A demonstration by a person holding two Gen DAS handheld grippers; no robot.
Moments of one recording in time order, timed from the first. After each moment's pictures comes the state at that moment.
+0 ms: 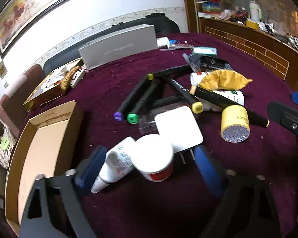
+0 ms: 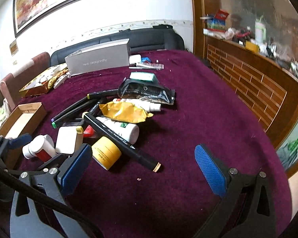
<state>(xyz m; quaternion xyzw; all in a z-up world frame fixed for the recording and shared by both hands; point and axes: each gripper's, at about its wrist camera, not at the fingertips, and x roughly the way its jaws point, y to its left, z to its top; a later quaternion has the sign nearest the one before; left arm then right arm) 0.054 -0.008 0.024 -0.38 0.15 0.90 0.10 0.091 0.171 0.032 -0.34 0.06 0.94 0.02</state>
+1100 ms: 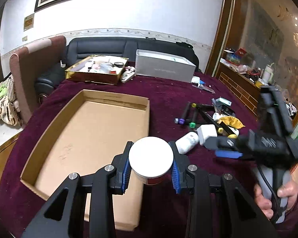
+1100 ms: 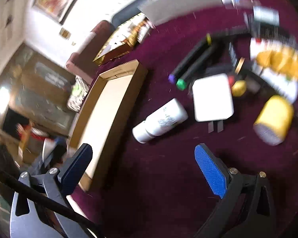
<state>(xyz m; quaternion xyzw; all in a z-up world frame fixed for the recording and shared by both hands) 0.128 -0.188 0.093 -0.34 -0.05 0.94 0.09 0.043 0.042 0.012 -0.50 0.24 0.79 -0.26</state>
